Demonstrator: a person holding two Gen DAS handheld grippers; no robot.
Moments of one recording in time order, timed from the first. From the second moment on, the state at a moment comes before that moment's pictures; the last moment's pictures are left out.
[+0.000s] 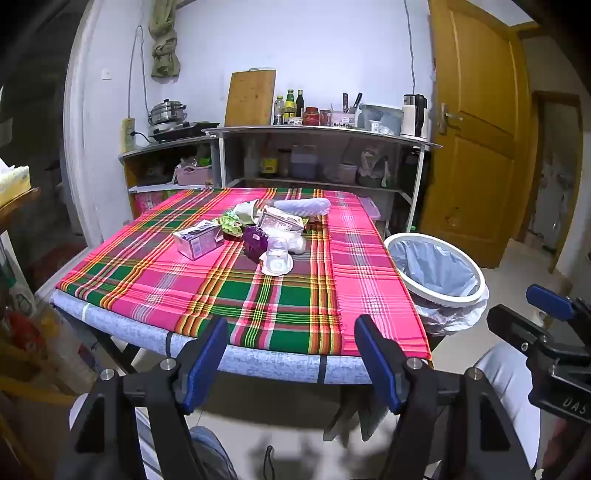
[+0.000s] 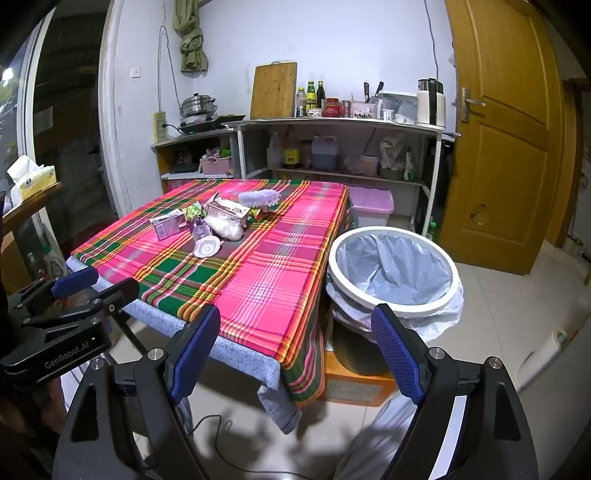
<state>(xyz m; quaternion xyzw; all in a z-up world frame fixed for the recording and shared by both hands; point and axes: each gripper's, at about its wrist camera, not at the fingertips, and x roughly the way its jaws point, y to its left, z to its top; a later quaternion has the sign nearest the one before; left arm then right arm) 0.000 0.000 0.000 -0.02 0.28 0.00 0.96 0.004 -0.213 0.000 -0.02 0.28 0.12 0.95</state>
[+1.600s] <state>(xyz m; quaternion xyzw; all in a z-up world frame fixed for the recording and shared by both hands) 0.000 0.000 0.000 -0.02 0.28 0.01 0.96 0.005 -0.213 0.000 -0.02 0.28 0.12 0.95</state>
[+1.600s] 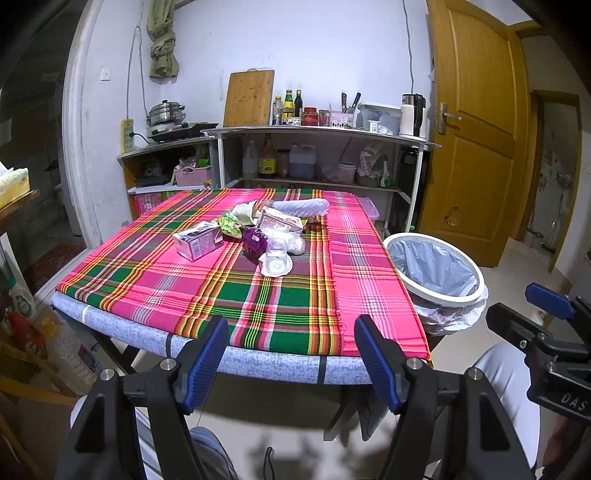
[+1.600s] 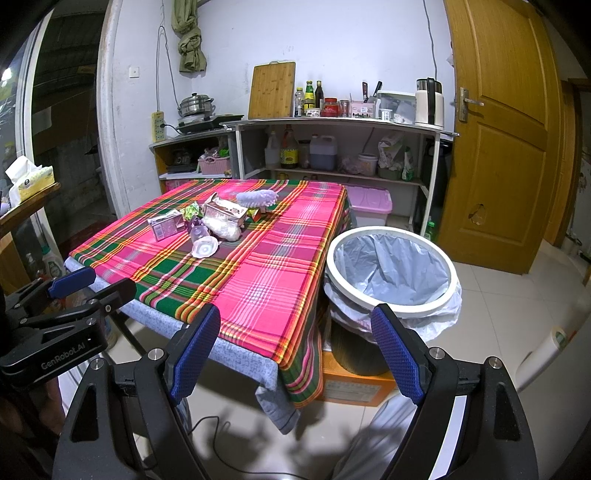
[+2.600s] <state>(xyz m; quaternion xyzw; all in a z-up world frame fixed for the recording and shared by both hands) 0.000 0.000 0.000 -0.02 0.28 0.01 0.96 0.005 -0.213 0.000 -0.02 0.28 0.12 0.95</state>
